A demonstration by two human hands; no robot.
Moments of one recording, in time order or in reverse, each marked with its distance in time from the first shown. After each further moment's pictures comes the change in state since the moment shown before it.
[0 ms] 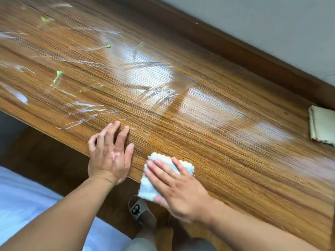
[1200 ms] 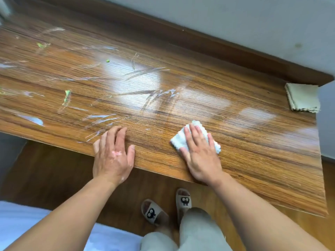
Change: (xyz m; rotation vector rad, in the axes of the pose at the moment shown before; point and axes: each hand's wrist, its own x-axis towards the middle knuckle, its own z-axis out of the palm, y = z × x) left_hand 0.012 -0.059 -0.037 -0.162 -0.088 0.109; right_hand 0.032 0.001 0.000 0.119 0.229 0.800
